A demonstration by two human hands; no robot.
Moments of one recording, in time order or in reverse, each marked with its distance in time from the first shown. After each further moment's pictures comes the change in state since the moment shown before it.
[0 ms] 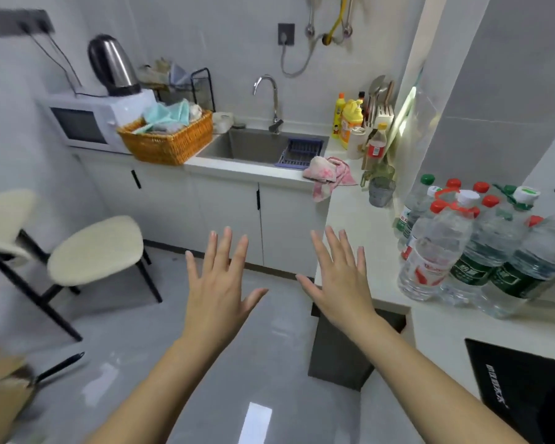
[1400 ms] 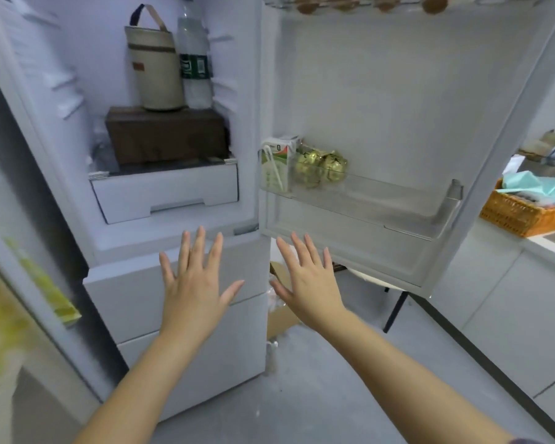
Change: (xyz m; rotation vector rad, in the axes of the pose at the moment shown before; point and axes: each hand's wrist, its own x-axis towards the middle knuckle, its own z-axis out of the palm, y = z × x) left_hand -0.472 -0.476 -0.282 0.454 0.148 -0.953; right_hand -0.171 -0.724 0.094 0.270 -0.072 -1.060
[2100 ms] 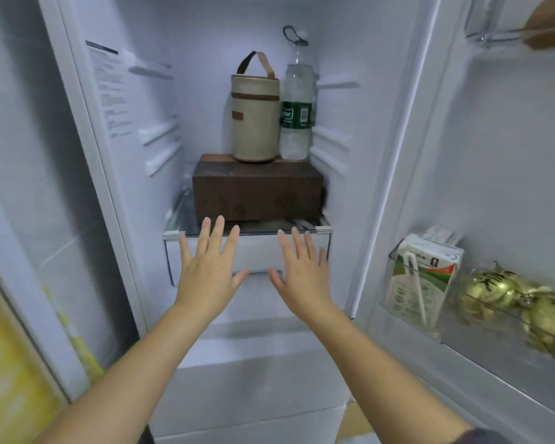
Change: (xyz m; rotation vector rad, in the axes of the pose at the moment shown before) left_hand 0.228 -0.176 0.052 0.277 0.050 -0.148; right_hand 0.318 -0.098 0.096 0.153 -0.028 -0.140
